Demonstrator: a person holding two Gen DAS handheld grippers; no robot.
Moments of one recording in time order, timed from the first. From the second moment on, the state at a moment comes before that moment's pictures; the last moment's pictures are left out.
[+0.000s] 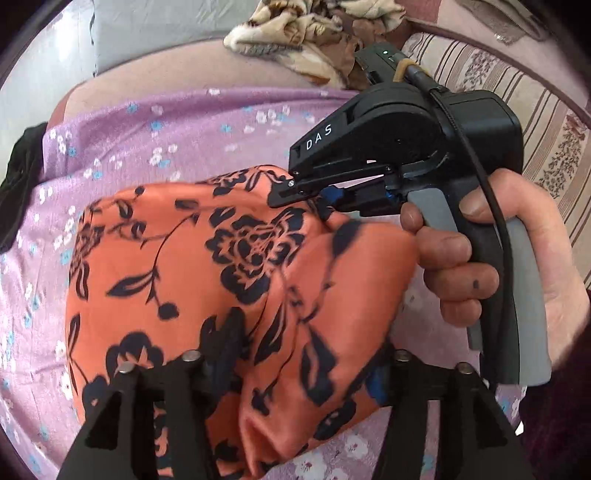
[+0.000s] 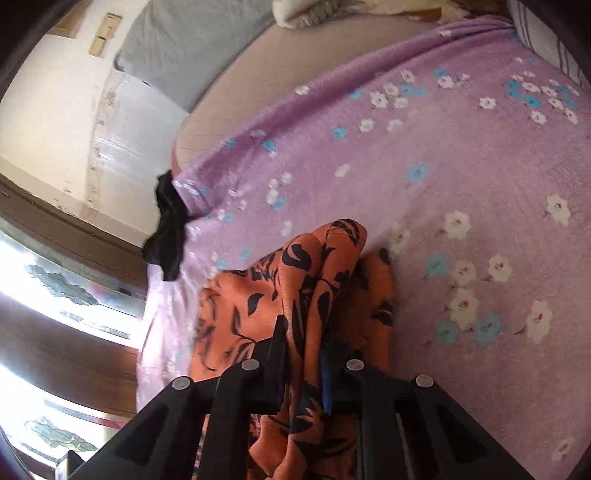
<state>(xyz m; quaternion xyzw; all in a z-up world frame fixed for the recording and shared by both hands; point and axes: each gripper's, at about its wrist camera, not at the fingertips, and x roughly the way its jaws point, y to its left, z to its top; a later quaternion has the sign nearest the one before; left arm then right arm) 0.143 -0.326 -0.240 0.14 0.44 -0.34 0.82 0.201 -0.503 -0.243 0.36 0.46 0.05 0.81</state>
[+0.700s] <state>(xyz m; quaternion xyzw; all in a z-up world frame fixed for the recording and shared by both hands) 0.164 -0.167 -0.255 0.10 0.47 -0.27 0.83 0.120 -0.440 -0.239 0.25 0.55 0.02 0.80</state>
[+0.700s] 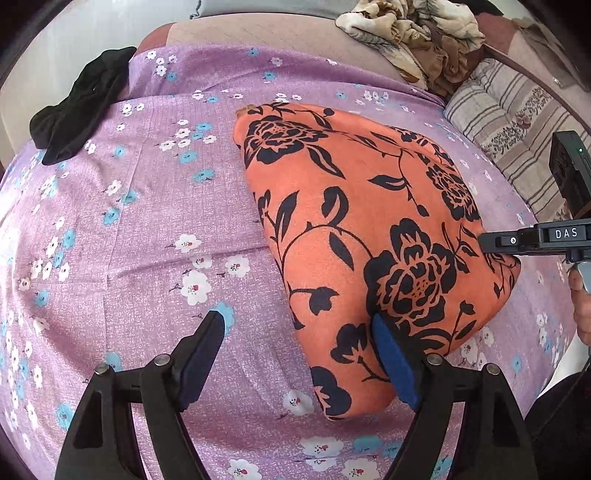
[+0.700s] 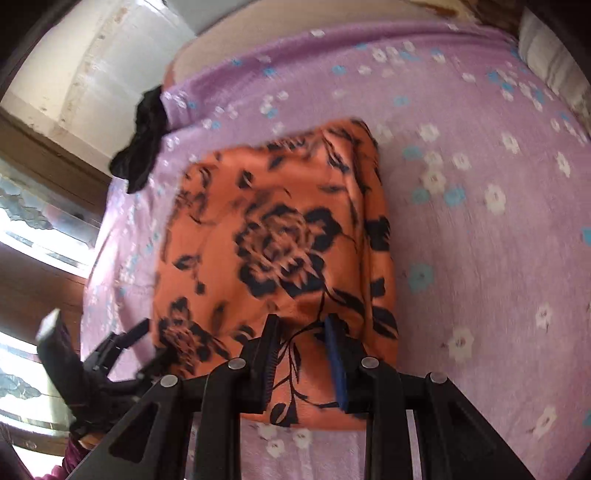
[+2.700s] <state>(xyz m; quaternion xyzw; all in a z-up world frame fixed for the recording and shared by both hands) 0.152 -0.179 -0.256 0.15 0.43 -0.24 0.86 0.113 -0.409 -0.208 0.24 0.48 0.02 0.84</state>
